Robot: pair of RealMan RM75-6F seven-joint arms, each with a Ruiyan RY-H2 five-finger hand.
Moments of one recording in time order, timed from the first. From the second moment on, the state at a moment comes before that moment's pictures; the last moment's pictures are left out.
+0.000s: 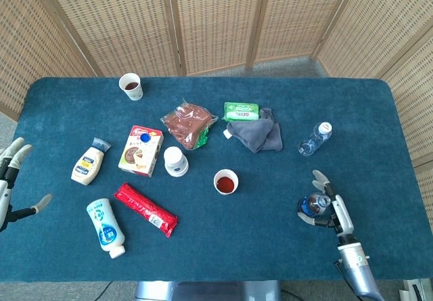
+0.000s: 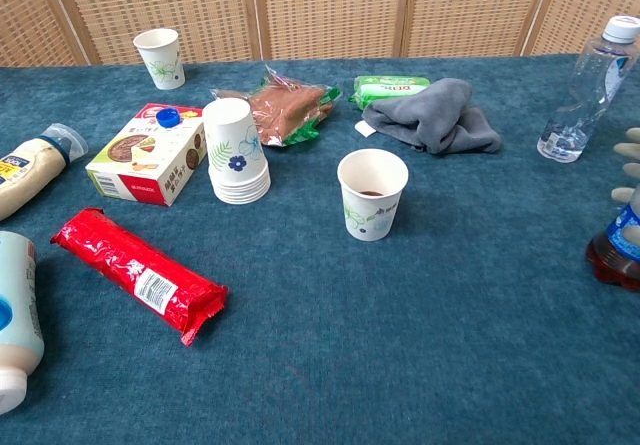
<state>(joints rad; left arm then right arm) -0.11 -0.98 -0.09 -1.83 1.51 1.53 -0.13 0.21 -1.68 0.02 -0.99 -1.55 1.37 1.19</state>
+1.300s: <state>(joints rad) -0.11 -0.97 -0.09 -1.83 1.53 1.53 -0.17 0.24 -1.71 0.09 -1.17 -1.55 1.43 0.84</state>
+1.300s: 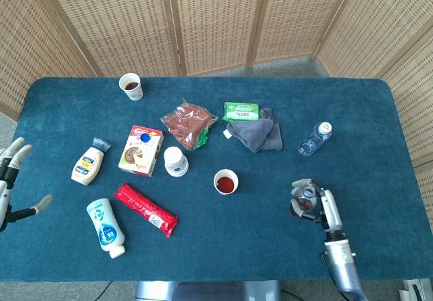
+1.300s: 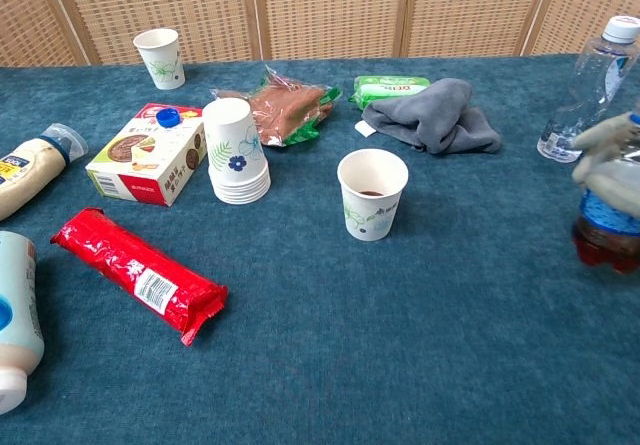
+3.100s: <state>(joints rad) -0.11 -0.94 -0.07 -1.81 1.55 1.52 -0.23 0.55 -1.61 0.20 -1.56 -1.33 1.10 -0.28</state>
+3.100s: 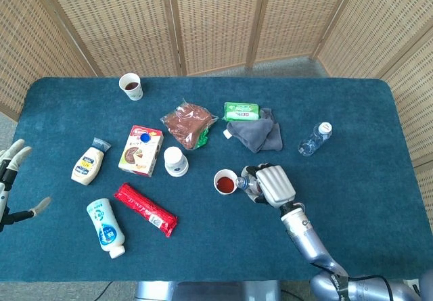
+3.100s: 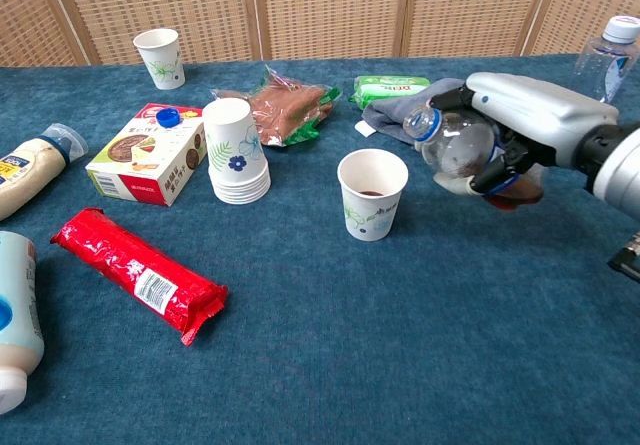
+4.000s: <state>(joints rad) -0.11 -0.93 -0.07 -1.79 1.56 1.53 -0.28 0.65 -1.70 0.19 -1.51 -1.23 1.12 -0.68</state>
